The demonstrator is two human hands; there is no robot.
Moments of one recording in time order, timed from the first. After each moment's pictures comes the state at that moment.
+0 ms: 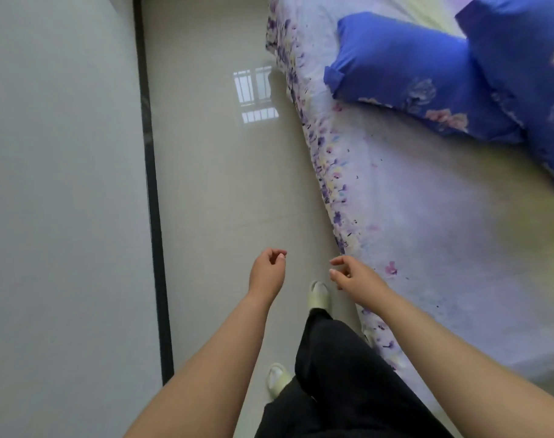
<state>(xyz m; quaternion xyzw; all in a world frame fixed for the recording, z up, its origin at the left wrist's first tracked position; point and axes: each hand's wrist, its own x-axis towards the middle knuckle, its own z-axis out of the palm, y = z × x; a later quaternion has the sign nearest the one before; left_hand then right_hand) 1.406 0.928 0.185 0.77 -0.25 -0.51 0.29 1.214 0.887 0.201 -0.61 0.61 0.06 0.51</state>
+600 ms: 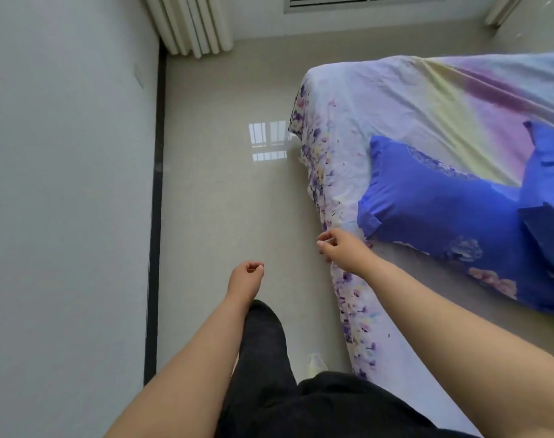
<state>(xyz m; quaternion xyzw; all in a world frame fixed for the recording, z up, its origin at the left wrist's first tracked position) 1.614 0.538 0.198 0.79 -0.16 -0.51 0.31 1.429 0.415 0.252 -0.65 0.58 0.05 0.49</state>
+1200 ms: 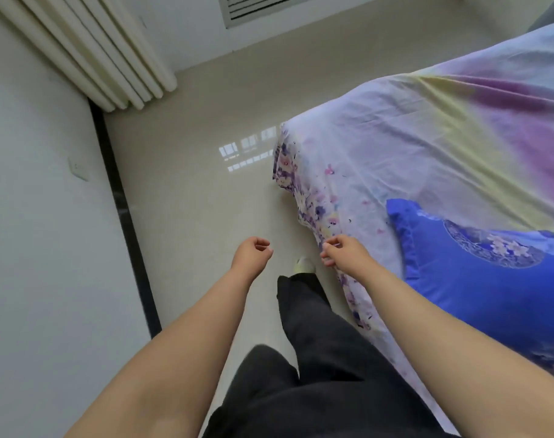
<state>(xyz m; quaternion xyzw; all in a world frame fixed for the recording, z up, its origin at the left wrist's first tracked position) 1.791 0.060 0.176 0.76 -0.34 -0.53 0.15 1.582 0.045 0.206 -0.42 0.69 -0.09 0.57</state>
